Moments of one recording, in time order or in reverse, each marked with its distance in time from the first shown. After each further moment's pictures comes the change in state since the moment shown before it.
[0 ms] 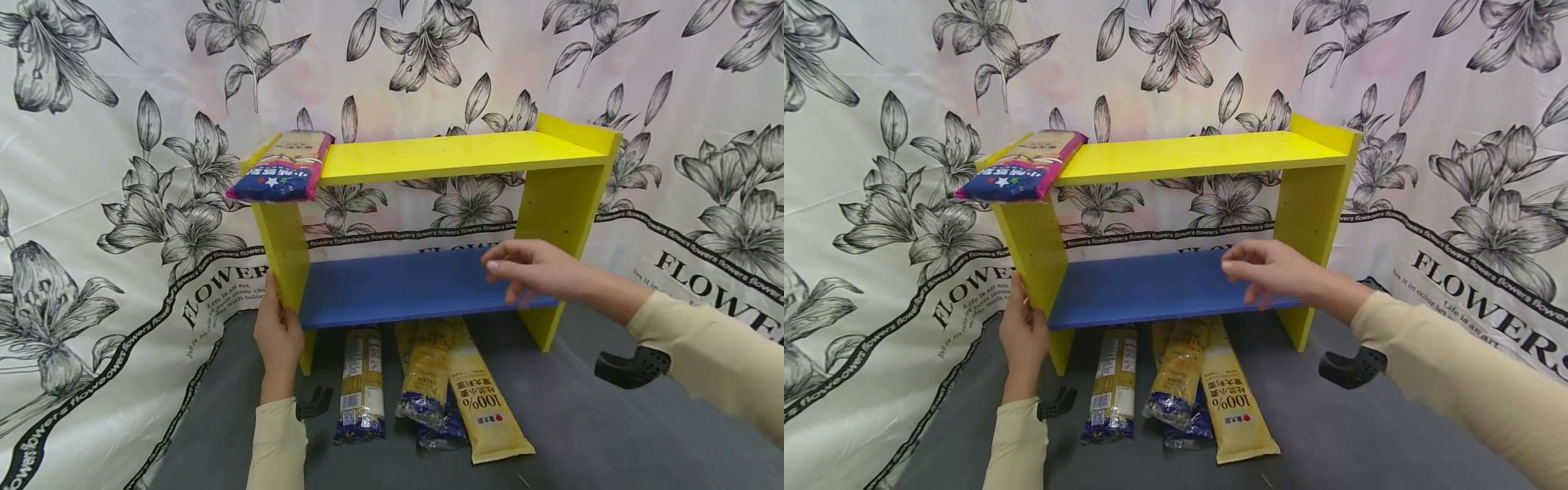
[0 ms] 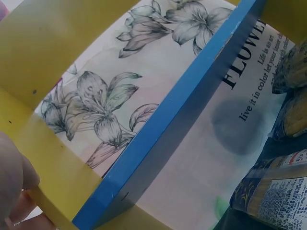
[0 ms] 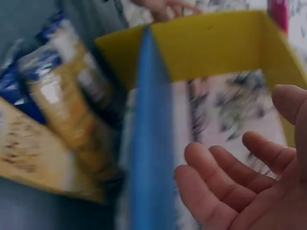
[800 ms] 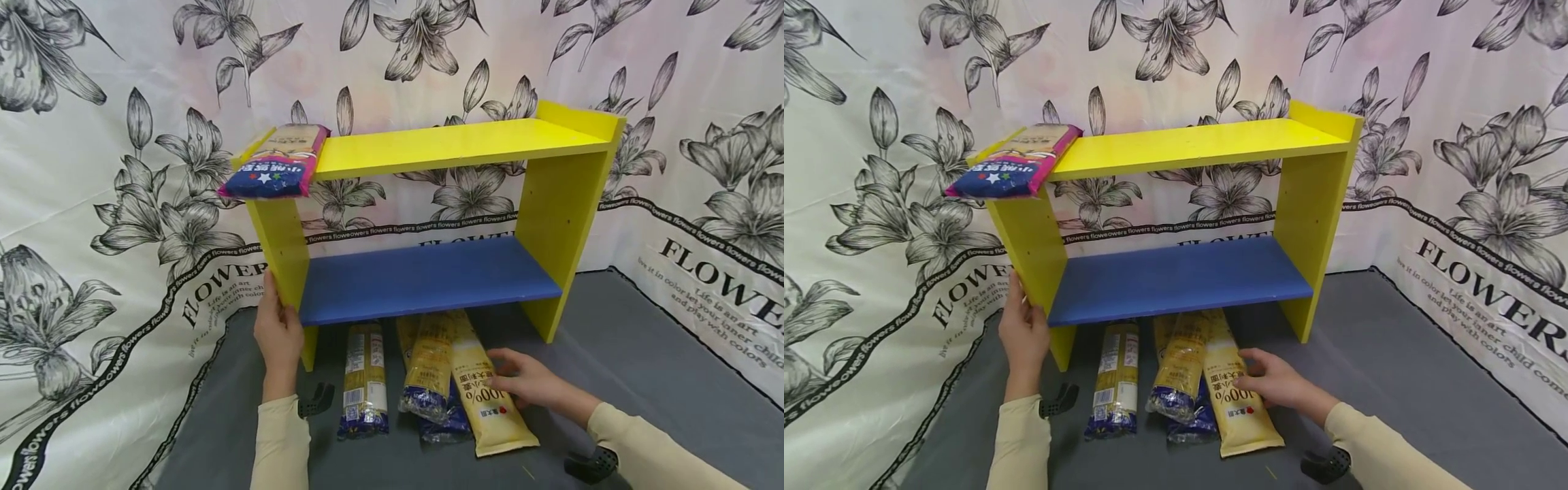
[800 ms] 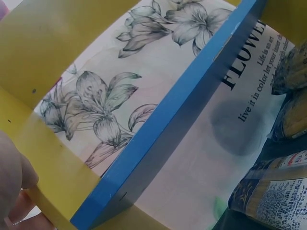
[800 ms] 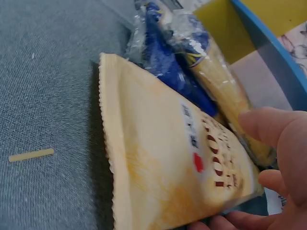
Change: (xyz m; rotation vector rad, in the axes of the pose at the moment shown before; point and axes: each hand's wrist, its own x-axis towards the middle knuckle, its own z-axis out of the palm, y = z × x) left_hand -0.001 0.001 0.000 -0.026 -0.009 -0.042; right_hand -0.017 0.170 0.135 0.128 0.038 0.263
